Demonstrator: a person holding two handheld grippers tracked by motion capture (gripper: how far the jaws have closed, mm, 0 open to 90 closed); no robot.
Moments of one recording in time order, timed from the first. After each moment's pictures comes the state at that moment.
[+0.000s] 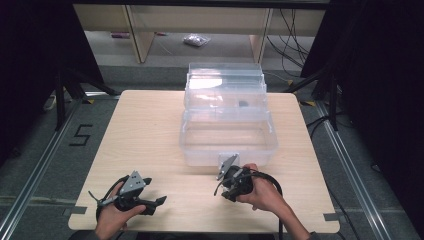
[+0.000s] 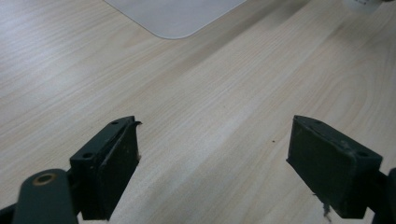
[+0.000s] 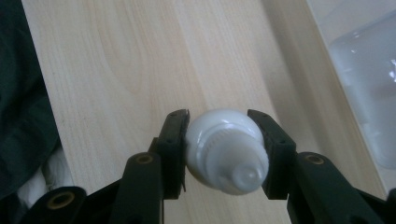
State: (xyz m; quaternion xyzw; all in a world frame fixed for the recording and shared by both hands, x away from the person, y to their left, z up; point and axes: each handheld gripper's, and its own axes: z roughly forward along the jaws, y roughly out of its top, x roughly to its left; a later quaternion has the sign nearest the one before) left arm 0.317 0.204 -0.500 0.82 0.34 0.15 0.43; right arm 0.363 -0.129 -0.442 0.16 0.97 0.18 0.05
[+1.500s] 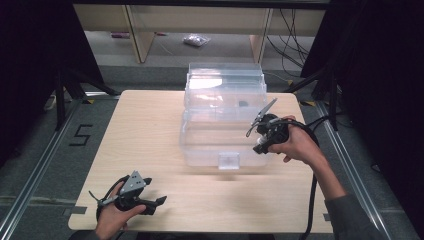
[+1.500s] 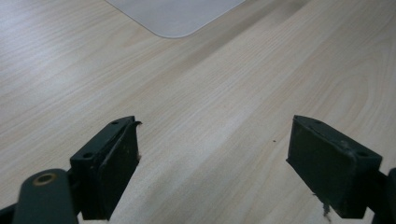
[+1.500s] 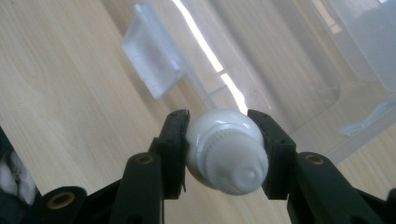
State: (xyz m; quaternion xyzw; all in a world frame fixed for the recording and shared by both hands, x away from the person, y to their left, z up) left arm 0.317 0.203 -0.501 0.82 0.34 0.15 0.43; right arm 0.441 -0.204 -0.337 0.27 0.95 0.15 0.09
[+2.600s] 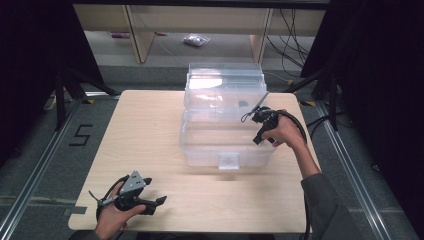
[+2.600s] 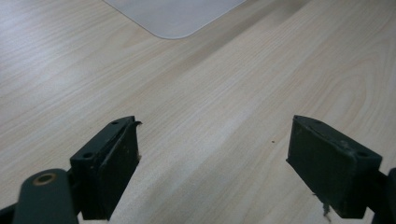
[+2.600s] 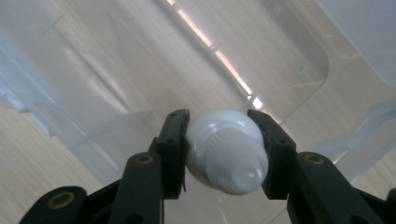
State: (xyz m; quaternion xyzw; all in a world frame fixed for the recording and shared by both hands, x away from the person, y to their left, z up) left arm 0.317 0.204 -0.500 0.82 0.34 0.14 0.43; right arm 0.519 -0.210 -0.391 0.36 0.93 0.10 0.06
